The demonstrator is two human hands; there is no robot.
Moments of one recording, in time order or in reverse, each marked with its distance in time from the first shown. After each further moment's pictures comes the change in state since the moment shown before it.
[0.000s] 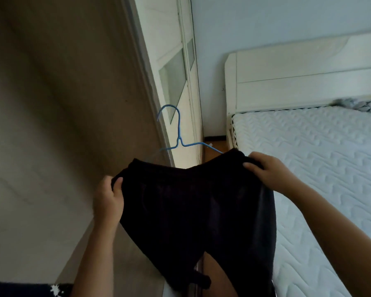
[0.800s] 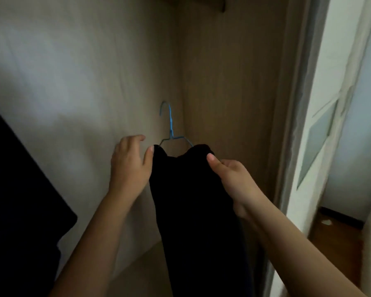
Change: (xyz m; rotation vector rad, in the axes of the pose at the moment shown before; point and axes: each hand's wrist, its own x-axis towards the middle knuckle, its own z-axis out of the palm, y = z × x) left_hand 0.133 0.016 -0.133 0.380 0.538 0.066; right_hand 0.169 -0.255 0.107 0.944 -0.701 -0.123
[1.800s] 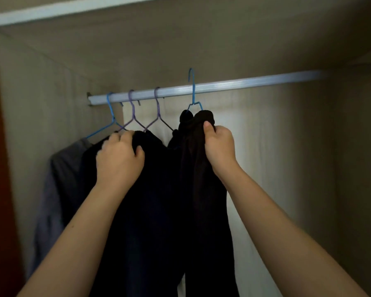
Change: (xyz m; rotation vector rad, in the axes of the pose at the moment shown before) left_hand -0.005 0.092 -0.276 0.935 0.429 -0.428; right_hand -0.010 -0.168 0.177 0.129 -0.356 -0.676
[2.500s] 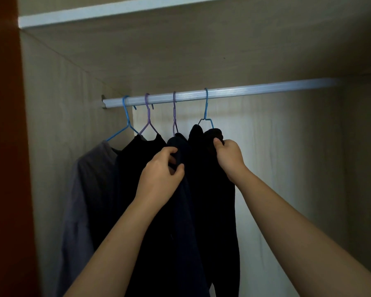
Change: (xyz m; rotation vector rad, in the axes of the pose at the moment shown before) left_hand -0.015 -0.001 0.030 -0.532 -0.160 0.108; right_hand 0.032 0.042 0.027 -0.277 -0.052 0.087
